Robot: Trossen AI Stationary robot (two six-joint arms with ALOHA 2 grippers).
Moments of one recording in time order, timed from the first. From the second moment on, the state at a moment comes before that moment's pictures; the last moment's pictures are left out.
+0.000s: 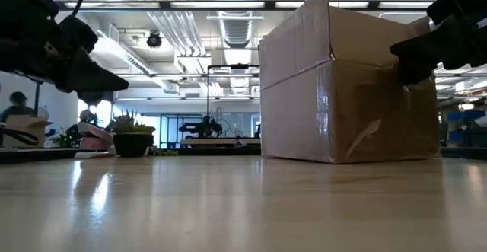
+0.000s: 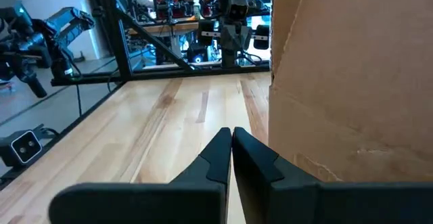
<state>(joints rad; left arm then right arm) 0.05 0.28 0.02 0.01 -0.06 -0.19 0.06 0.06 0.01 0.01 -0.02 0.08</state>
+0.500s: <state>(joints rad) 0.05 0.34 0.02 0.01 -0.06 -0.19 0.06 0.06 0.01 0.01 -0.02 0.08</state>
